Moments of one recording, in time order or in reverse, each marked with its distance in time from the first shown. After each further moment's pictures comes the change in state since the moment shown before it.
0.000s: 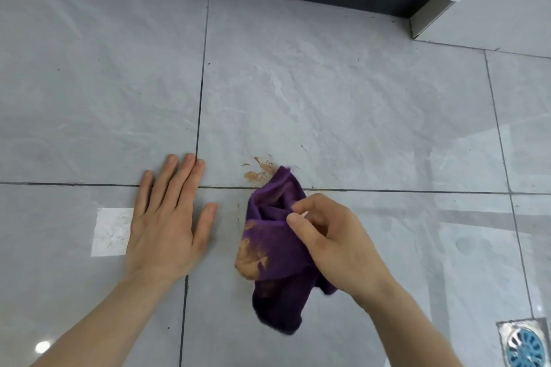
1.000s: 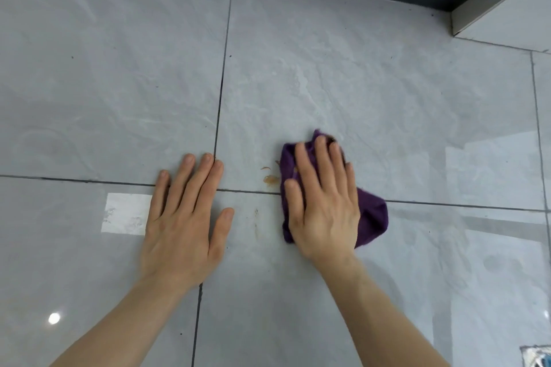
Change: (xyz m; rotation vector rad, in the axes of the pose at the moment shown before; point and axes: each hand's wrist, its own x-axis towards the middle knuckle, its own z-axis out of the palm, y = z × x) left_hand 0.011 0.017 -0.010 0.002 -0.070 0.043; right_hand 0.077 0.039 0.038 -0.730 0.491 -0.428
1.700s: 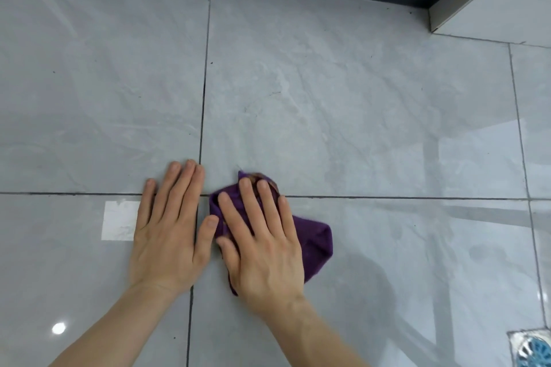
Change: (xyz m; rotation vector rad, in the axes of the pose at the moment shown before) left_hand -0.010 -0.019 0.008 -0.038 0.014 -0.025; right_hand -0.062 -0.059 0.027 0.039 -0.205 -0.239
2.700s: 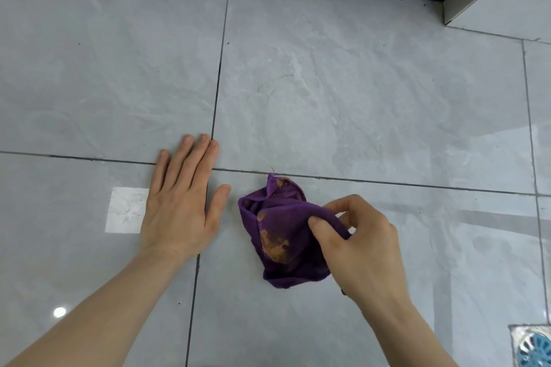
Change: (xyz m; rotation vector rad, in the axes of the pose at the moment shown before) left_hand 0.001 0.002 0.004 0.000 0.056 -0.022; right_hand -0.021 0.036 -0.115 0.626 0.008 0.681
